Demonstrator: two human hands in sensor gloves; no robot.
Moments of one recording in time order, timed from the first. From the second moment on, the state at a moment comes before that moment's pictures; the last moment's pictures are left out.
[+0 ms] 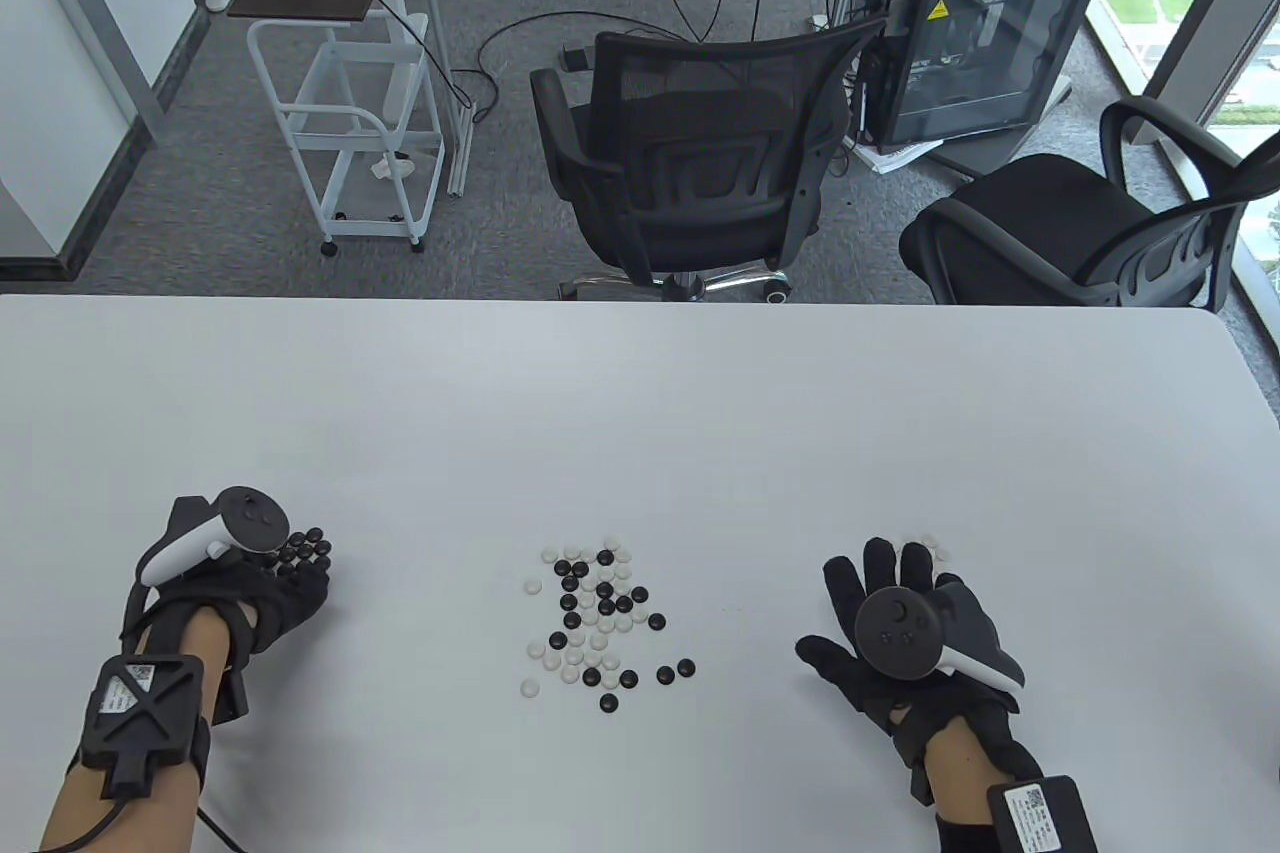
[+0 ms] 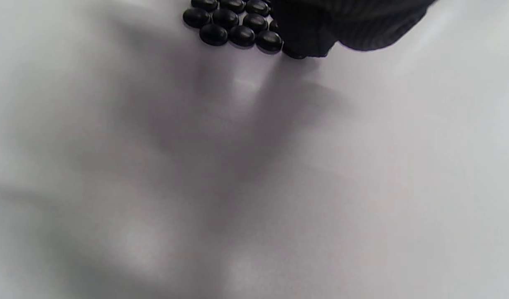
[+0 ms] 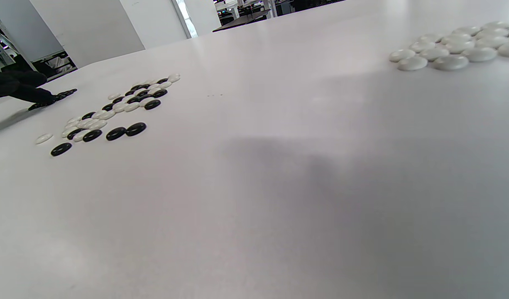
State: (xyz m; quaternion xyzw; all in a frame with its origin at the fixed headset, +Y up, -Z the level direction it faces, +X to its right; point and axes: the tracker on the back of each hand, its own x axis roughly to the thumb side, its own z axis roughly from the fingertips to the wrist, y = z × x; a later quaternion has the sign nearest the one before) left_hand -0.402 -0.767 -0.355 -0.41 0.06 0.12 0.90; right_hand 0.205 -0.747 -0.280 0.21 0.16 0.96 0.14
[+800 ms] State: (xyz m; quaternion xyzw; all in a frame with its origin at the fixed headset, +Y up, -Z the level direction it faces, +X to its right) left_hand -0.151 -0.736 -0.320 -0.38 -0.29 0.01 0.88; right_hand 0.205 -0.747 -0.281 0.20 0.15 0.96 0.15
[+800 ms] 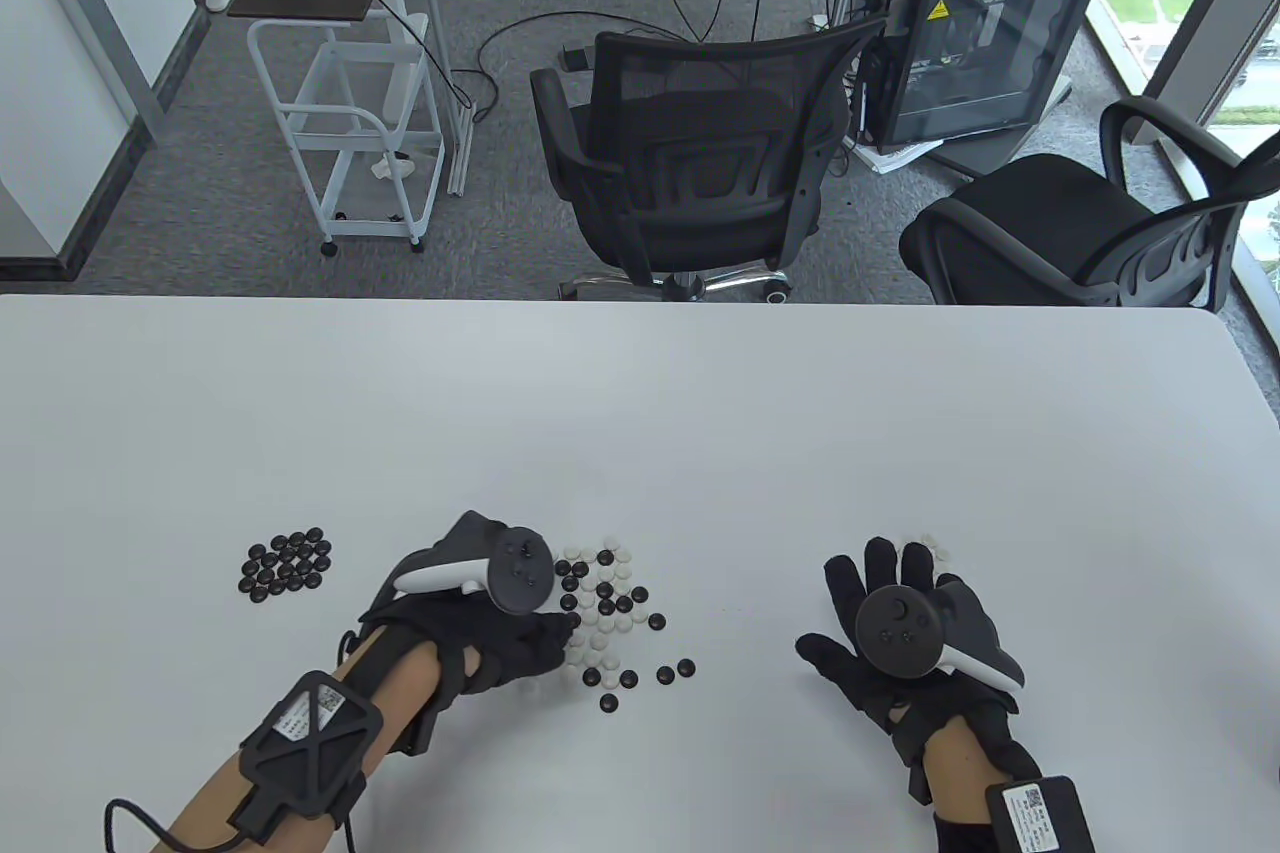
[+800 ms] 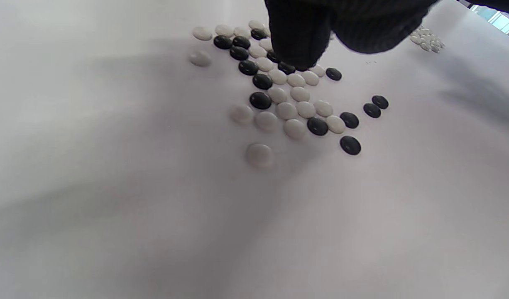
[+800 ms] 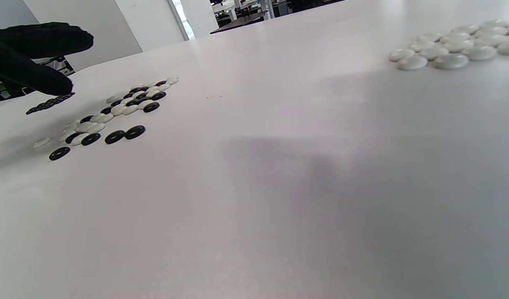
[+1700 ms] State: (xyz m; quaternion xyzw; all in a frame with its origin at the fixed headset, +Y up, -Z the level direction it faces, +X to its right) left_hand -0.052 -0.779 -0.423 -0.39 -0.18 0.05 0.90; right_hand 0.199 -0.751 -0.280 0.20 0.16 0.95 0.15
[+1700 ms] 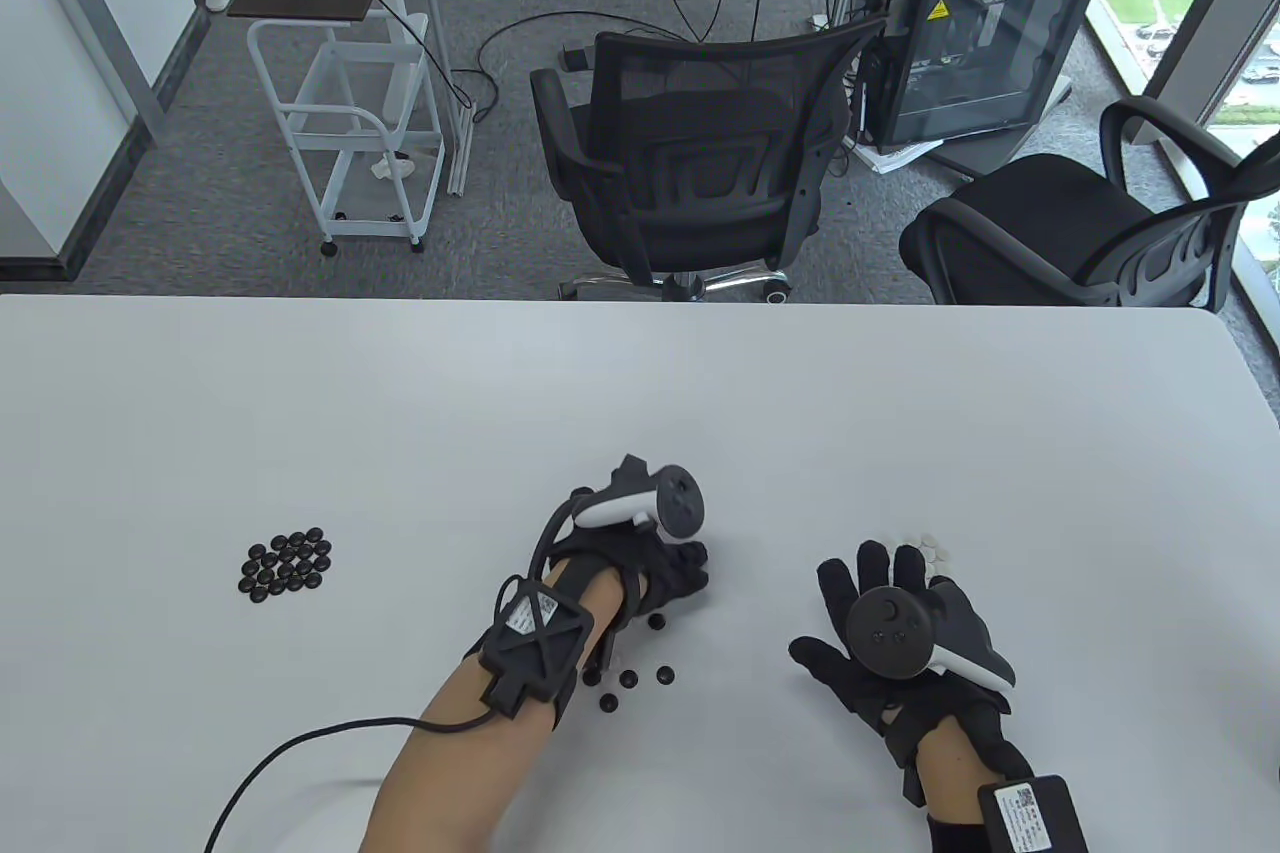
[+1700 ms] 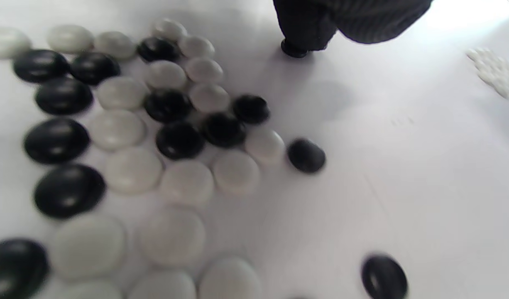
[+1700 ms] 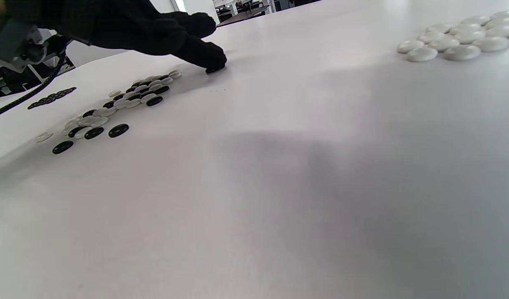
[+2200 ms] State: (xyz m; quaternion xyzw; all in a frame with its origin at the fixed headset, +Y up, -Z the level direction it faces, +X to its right) left_hand -0.336 -0.766 -0.445 -0.37 0.16 0.14 0.90; right_hand 0.213 -0.747 -0.279 0.20 0.15 0.96 0.15
